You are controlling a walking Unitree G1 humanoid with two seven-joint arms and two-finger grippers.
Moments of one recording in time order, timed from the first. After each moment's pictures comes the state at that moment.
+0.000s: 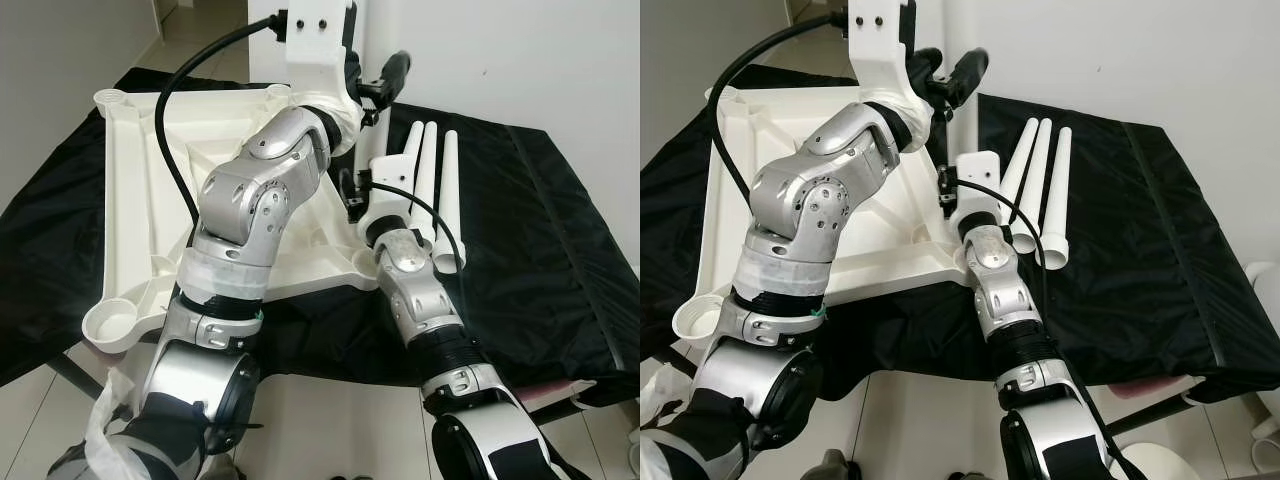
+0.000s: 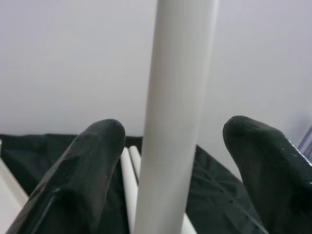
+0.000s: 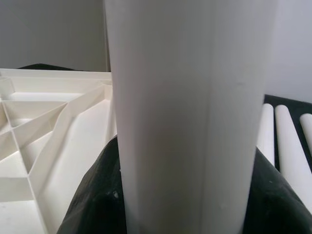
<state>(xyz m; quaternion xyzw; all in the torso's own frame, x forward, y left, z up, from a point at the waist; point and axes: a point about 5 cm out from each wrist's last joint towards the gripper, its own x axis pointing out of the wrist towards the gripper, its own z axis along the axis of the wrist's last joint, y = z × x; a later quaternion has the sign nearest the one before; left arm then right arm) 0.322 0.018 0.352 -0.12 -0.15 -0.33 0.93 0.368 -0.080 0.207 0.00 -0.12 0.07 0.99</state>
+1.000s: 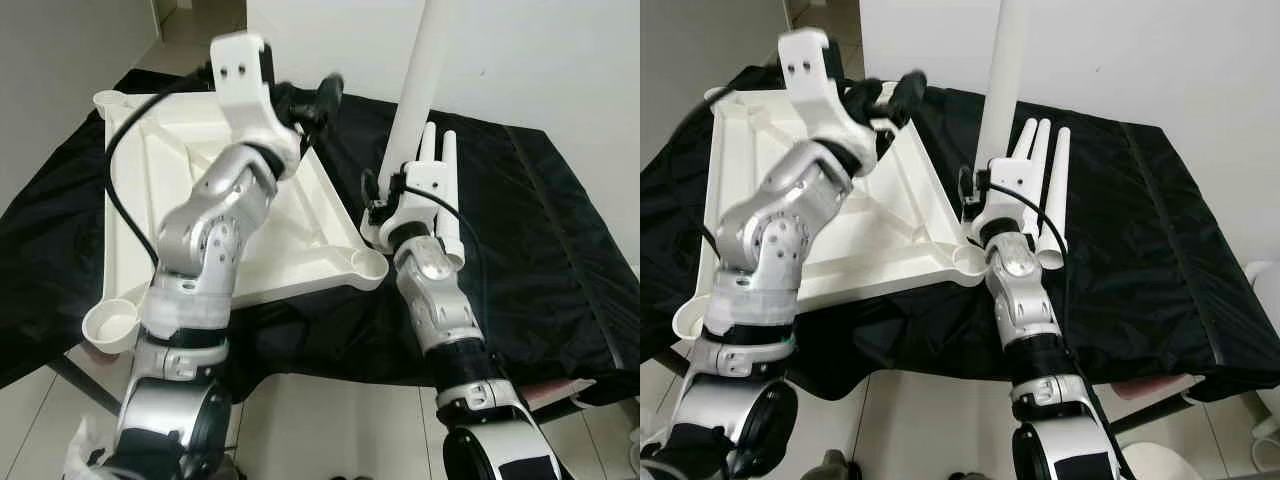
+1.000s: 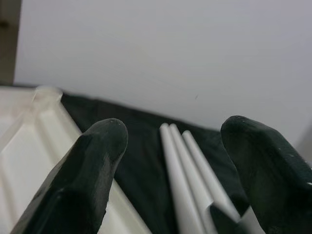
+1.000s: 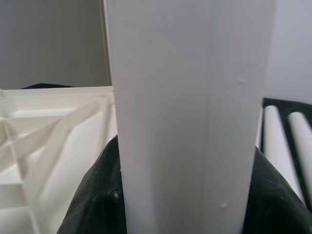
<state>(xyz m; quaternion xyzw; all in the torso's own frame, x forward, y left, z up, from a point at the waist) 0.335 0.078 0.289 -0.16 -0.12 -0.24 0.95 0.354 -0.113 0.199 0.03 -0.15 0.06 0.99</state>
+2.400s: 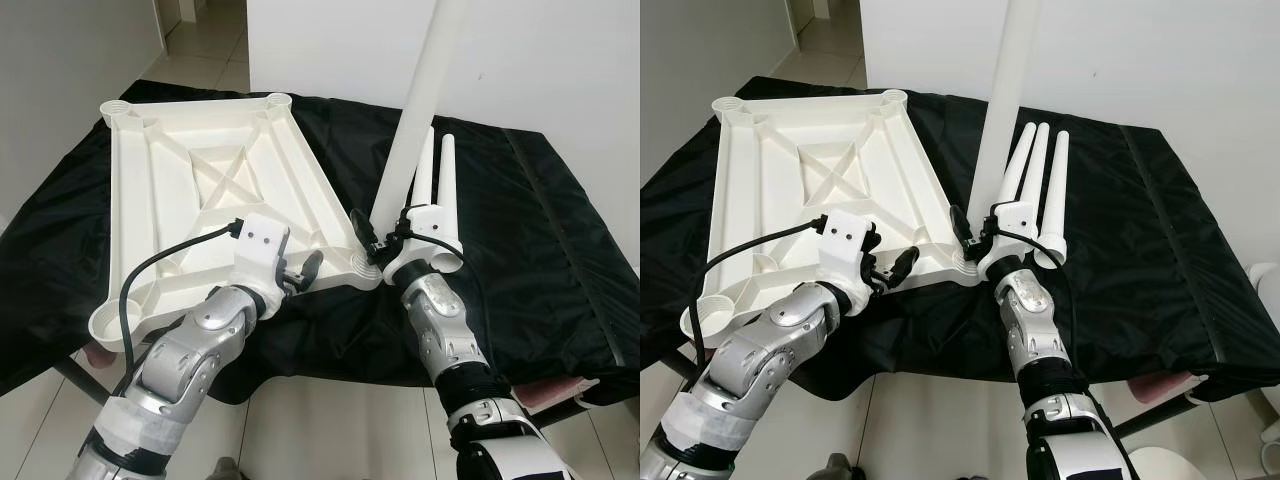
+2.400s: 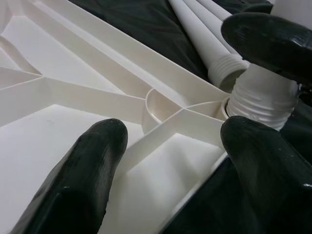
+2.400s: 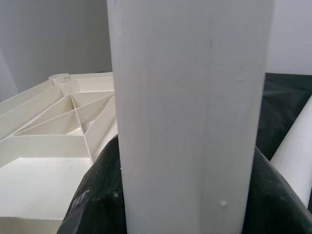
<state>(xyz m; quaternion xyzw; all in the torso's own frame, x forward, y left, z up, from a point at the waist) 0.287 0.080 0.173 0.01 0.04 -0.28 0.96 0.350 -0.116 0.154 0.05 -0.13 0.20 0.97</state>
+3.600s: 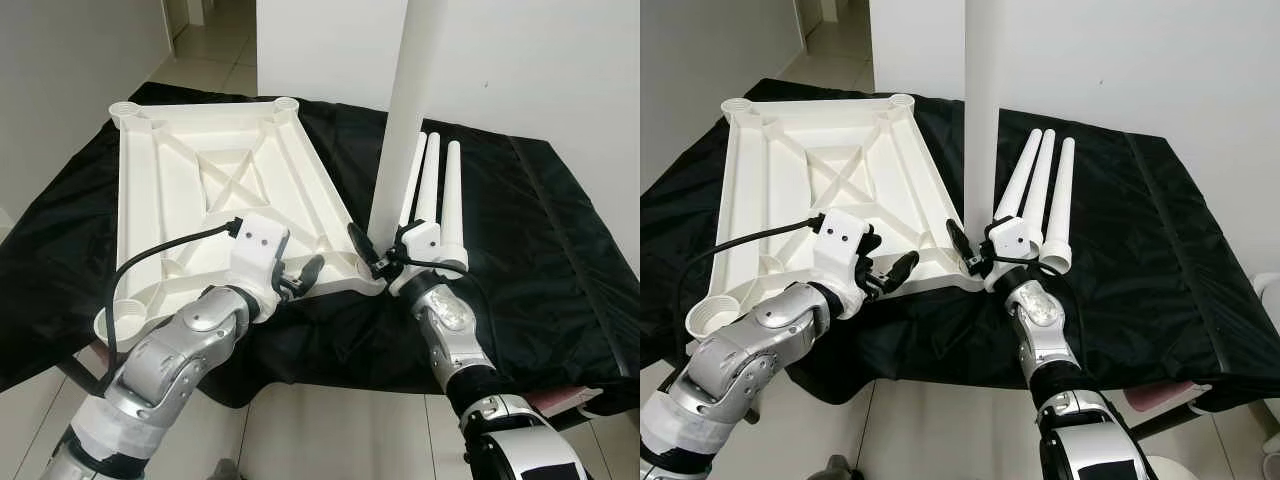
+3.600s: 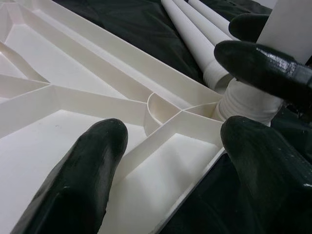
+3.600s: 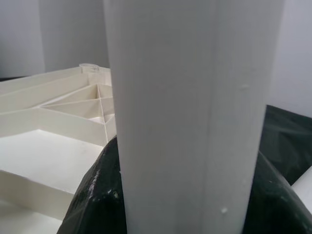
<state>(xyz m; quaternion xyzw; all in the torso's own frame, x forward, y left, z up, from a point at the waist) 0.278 0.086 0.182 0.02 0.05 -0.31 0.95 0.345 -0.124 0.136 -0.03 -0.16 0.25 0.95</state>
